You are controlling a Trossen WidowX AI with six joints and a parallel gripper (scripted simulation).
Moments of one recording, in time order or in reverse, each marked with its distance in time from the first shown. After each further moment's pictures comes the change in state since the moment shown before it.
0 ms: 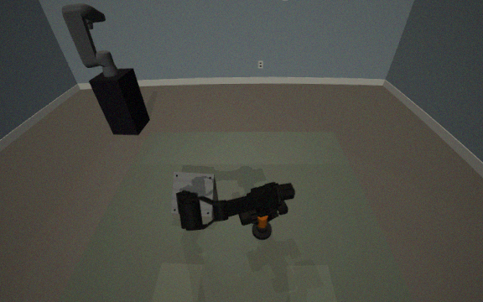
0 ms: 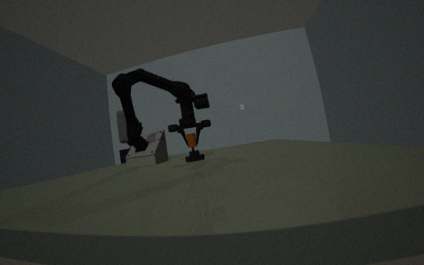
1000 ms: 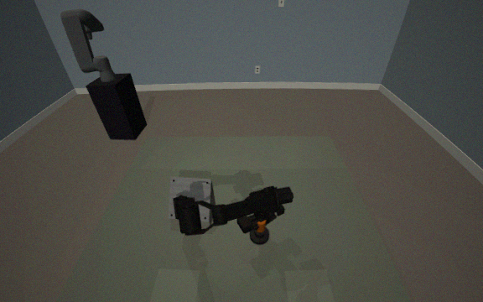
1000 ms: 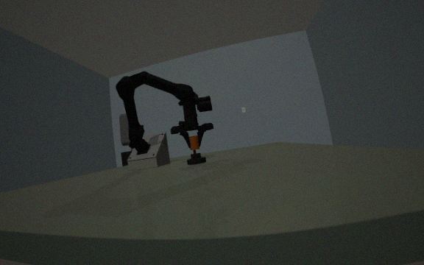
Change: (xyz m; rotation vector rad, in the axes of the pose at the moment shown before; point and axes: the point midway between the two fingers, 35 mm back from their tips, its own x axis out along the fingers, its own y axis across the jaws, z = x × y) arm -0.001 -0.003 -0.001 -0.216 -0.002 0.010
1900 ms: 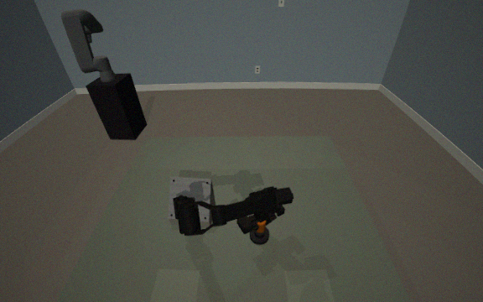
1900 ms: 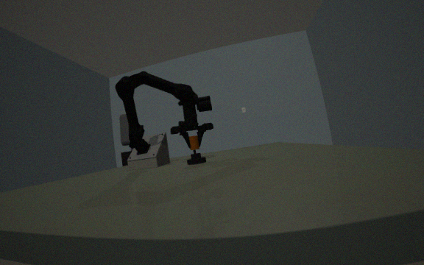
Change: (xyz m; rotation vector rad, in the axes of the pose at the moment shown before) arm 0.000 0.001 -0.001 0.002 0.001 -0.004
